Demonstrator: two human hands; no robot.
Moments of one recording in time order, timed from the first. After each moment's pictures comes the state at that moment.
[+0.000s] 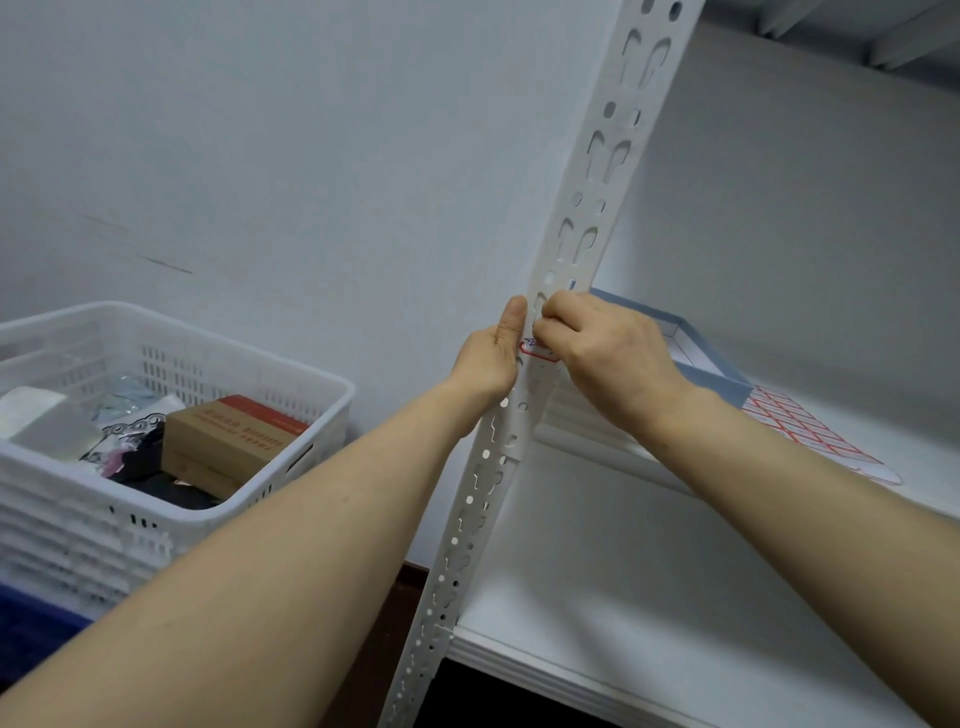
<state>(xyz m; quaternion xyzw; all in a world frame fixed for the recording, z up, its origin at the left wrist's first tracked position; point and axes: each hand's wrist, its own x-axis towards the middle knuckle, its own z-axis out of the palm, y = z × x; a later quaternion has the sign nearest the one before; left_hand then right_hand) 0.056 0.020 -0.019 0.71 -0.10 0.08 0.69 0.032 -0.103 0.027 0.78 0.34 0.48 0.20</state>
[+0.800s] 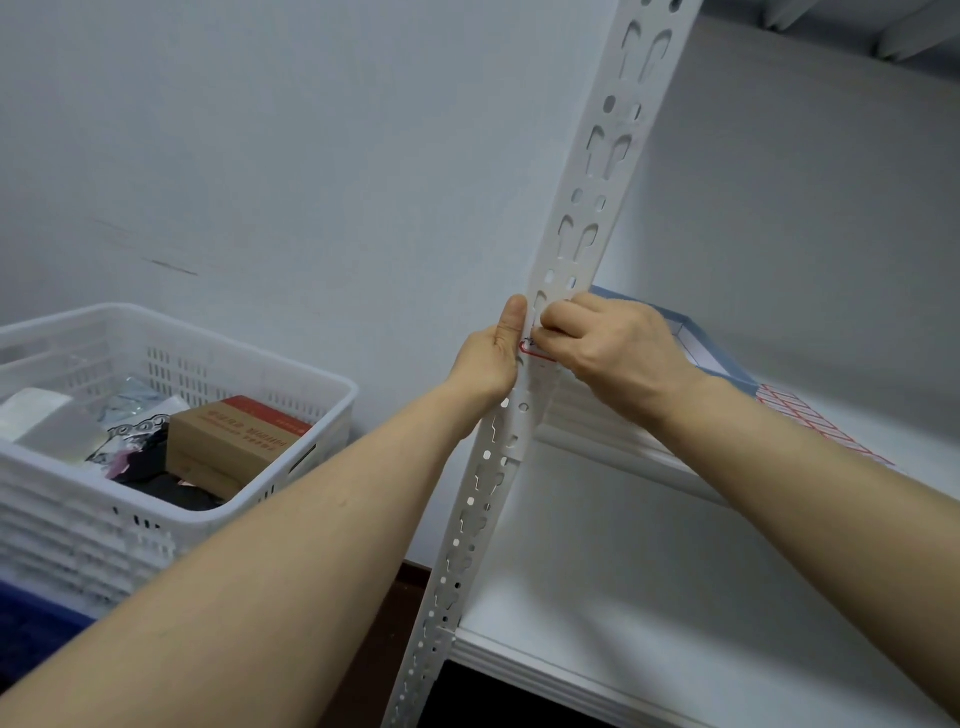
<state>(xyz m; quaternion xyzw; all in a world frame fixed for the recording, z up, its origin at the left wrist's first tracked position) 0.060 0.019 -0.021 0.73 -0.10 0.08 0.68 0.041 -0.110 0.032 0.73 0.41 0.50 0.22</state>
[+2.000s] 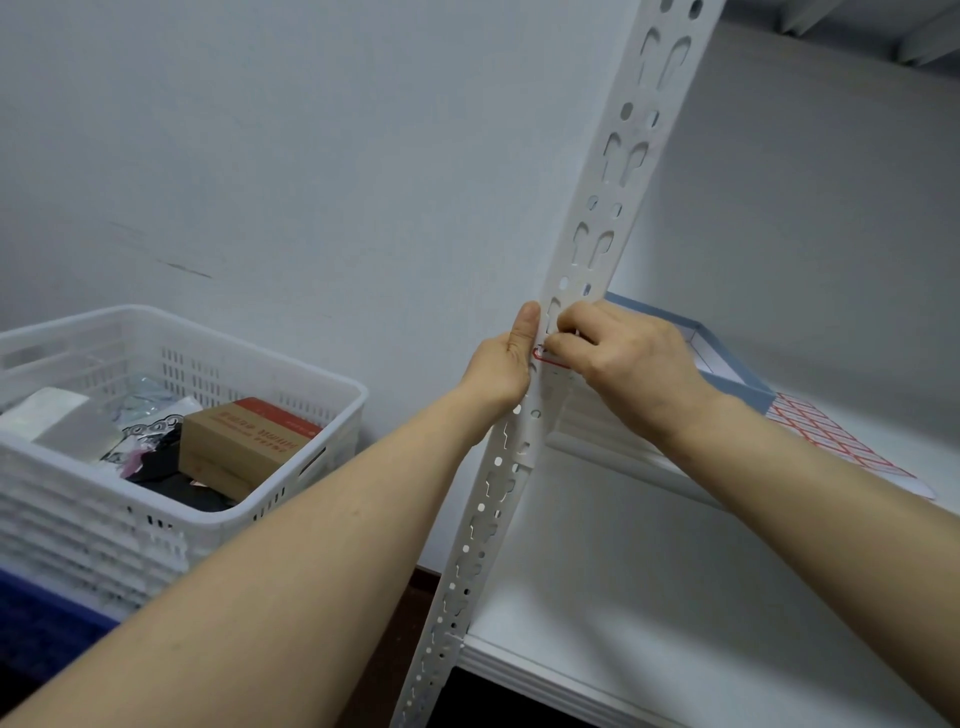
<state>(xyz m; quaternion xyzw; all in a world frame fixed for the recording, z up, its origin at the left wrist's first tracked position) 0.055 0.021 -0.019 0.72 -0.10 0.07 0.68 0.039 -0.110 0.027 0.72 0.38 0.53 0.22</state>
